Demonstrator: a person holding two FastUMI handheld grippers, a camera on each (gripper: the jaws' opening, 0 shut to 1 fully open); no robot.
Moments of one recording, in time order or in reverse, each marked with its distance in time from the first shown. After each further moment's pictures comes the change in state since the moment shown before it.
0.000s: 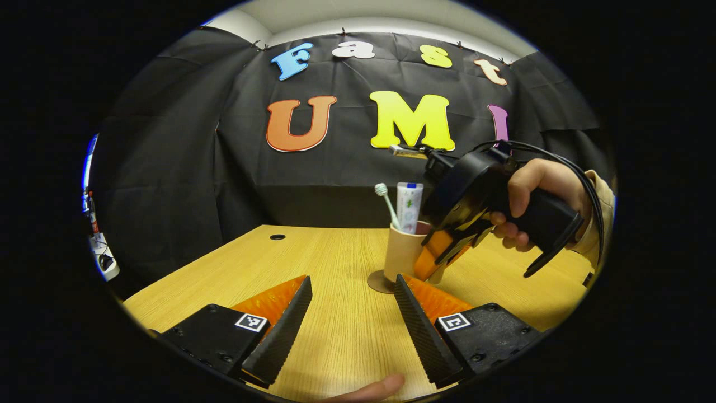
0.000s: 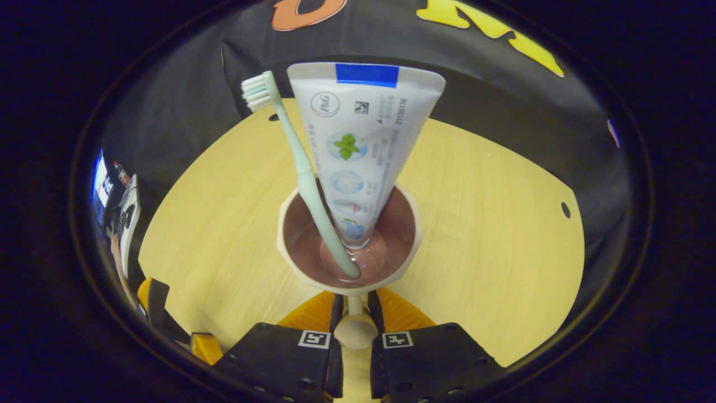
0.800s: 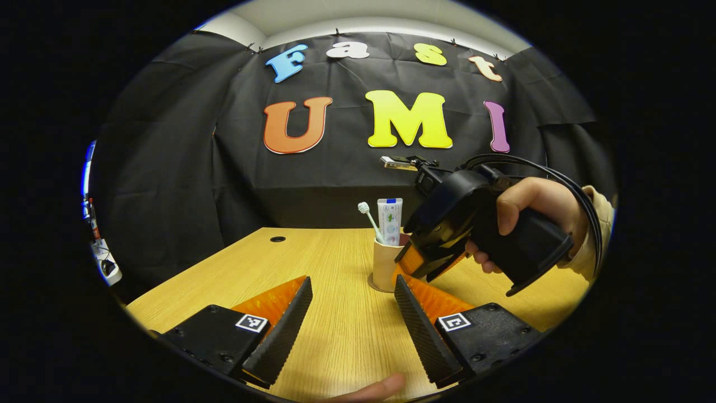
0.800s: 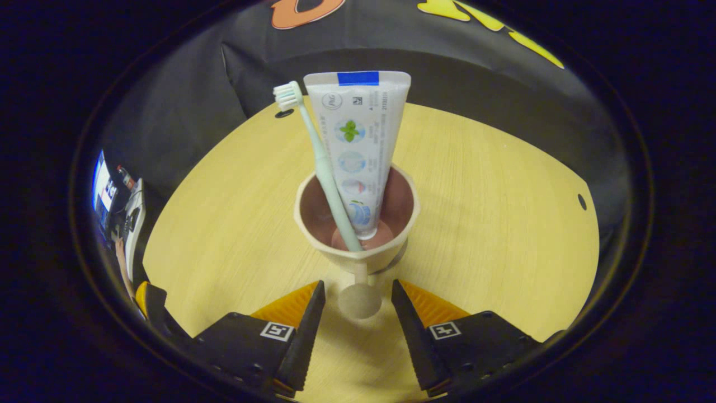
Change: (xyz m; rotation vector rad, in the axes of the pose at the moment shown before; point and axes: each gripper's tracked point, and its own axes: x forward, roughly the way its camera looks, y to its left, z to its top) left arm 0.001 -0.007 -0.002 0.030 0.003 0.000; right arm 0.000 0.006 -0.013 0.028 -0.046 0.090
